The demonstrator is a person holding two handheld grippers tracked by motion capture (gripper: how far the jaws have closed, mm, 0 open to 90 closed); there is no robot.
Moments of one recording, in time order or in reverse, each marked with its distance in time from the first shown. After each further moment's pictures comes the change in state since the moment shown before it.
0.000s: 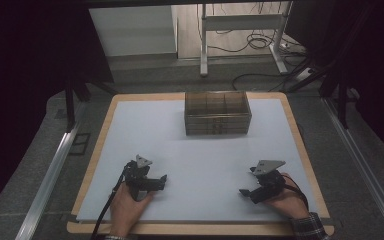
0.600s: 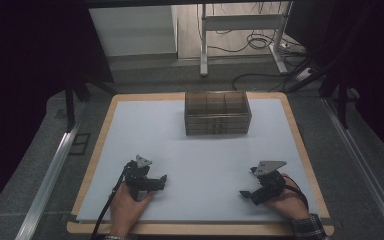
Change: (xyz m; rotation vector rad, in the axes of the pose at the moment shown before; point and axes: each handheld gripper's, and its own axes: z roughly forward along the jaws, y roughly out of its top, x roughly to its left) left arm 0.000 0.000 0.000 -0.001 0.000 -0.001; right arm -0.003 -0.006 0.003 -0.020 0.029 0.009
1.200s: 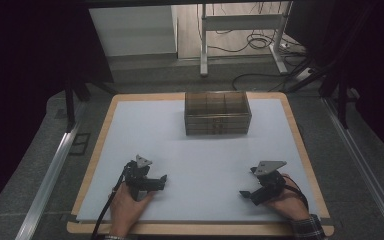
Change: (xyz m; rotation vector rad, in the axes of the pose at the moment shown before) left arm 0.000 0.000 0.000 0.000 0.000 0.000; right arm 0.000 0.000 0.000 0.000 -0.001 -0.001
